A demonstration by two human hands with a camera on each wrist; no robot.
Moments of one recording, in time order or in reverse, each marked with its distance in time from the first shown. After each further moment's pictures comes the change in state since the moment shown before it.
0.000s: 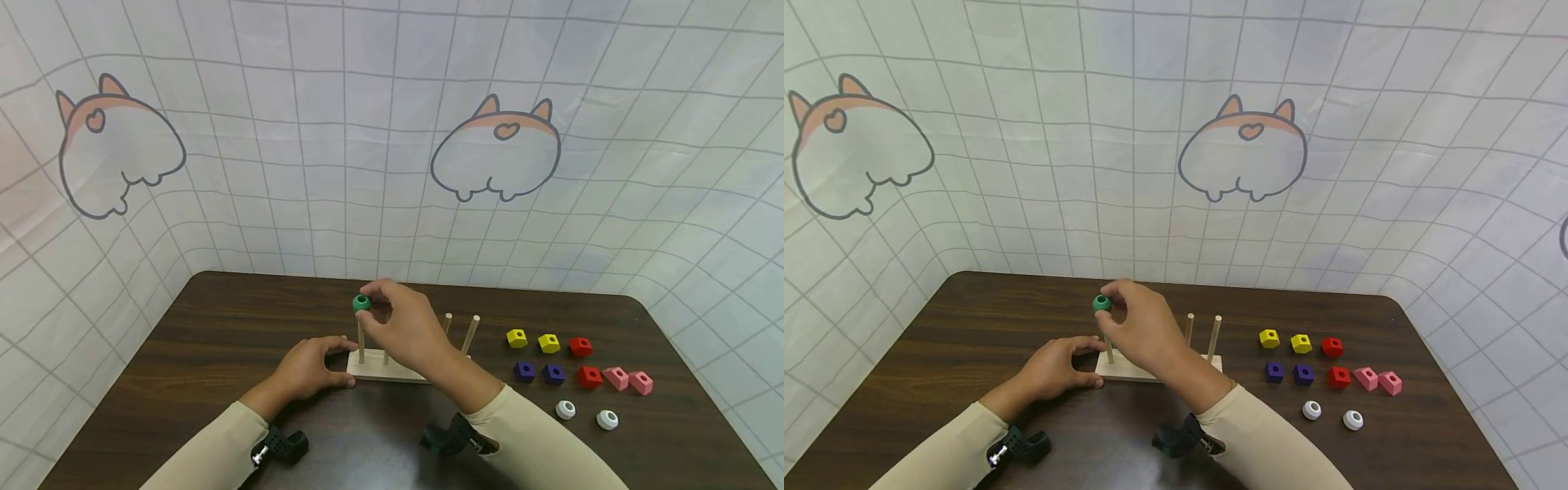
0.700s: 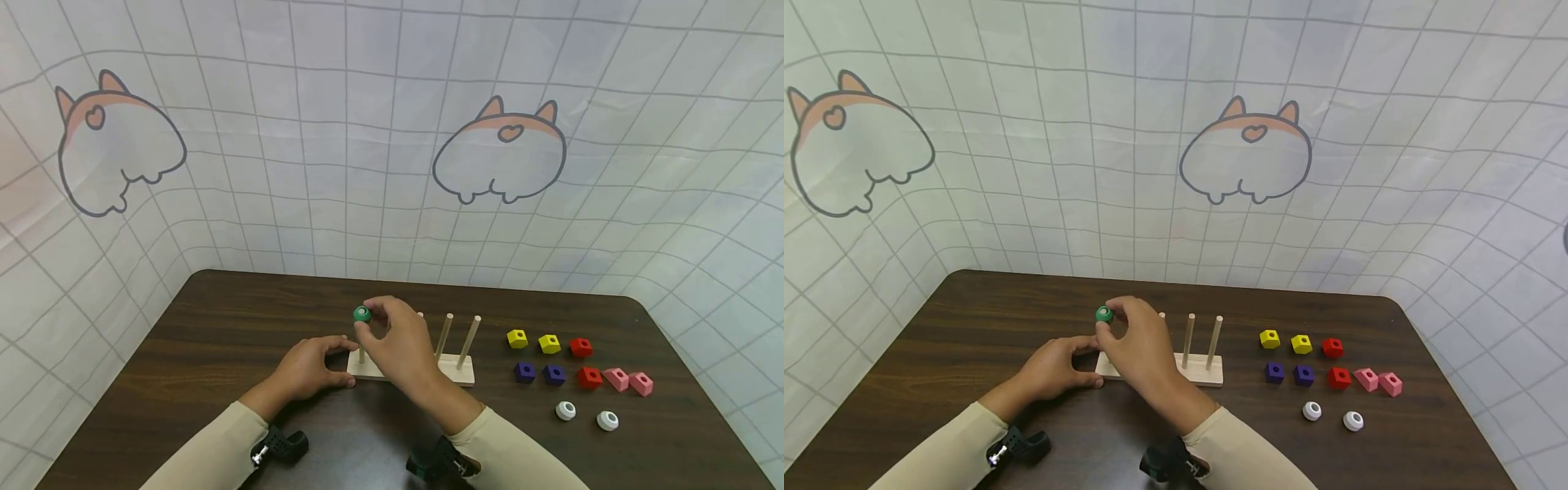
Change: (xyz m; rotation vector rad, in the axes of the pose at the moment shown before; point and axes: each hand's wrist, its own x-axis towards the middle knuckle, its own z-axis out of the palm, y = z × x) left_hand 0.004 0.003 0.002 -0.010 0.013 -0.018; right_hand -0.010 0.024 0.033 -0.008 0.187 -0.018
